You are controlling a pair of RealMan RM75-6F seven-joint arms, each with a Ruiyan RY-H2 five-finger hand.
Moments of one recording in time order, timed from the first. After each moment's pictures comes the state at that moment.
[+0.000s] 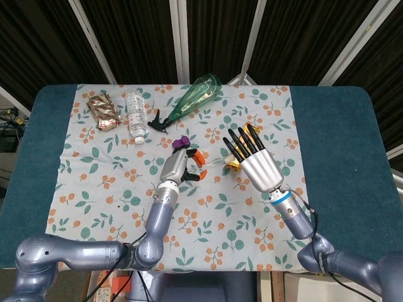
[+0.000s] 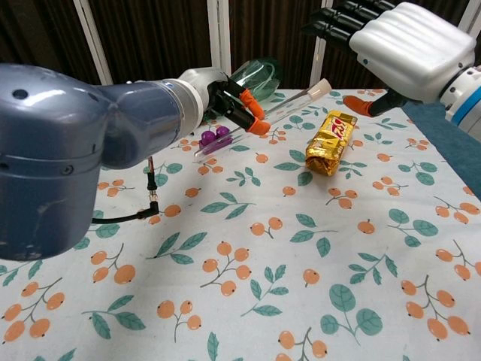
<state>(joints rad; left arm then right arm) -1.05 -1.90 -0.57 -1.56 0.40 1.21 0.42 0.70 -1.59 0.16 -1.21 -1.60 1.36 -0.47</state>
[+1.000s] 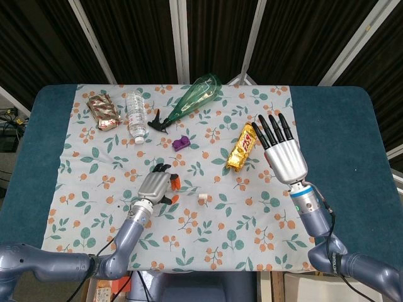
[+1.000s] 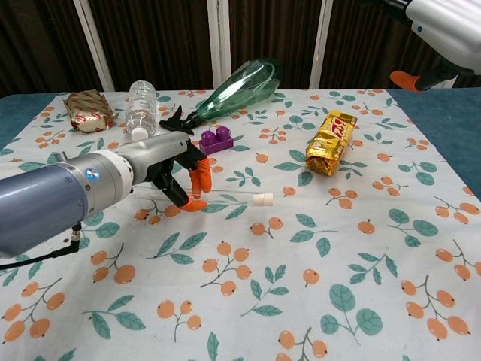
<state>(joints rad) -0.88 -1.76 -0.19 -1.56 0.70 1.10 0.46 0.64 -1.50 0.22 -1.28 -1.49 1.36 -0.48</state>
